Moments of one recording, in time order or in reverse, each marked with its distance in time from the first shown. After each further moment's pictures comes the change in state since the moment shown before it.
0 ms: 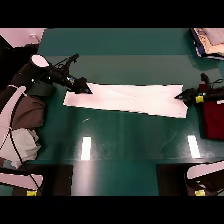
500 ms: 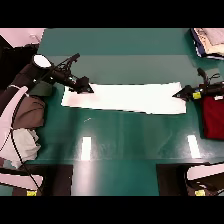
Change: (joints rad) left arm -0.035 -0.001 0.000 0.000 0.073 -0.057; right arm 0.061 0.087 0.018 0.055 0.017 0.013
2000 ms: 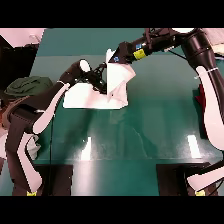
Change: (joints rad) left arm -0.203 -0.430 0.436 0.185 0.024 -0.039; right arm 0.814 -0.051 0.781 0.026 -0.040 0.449
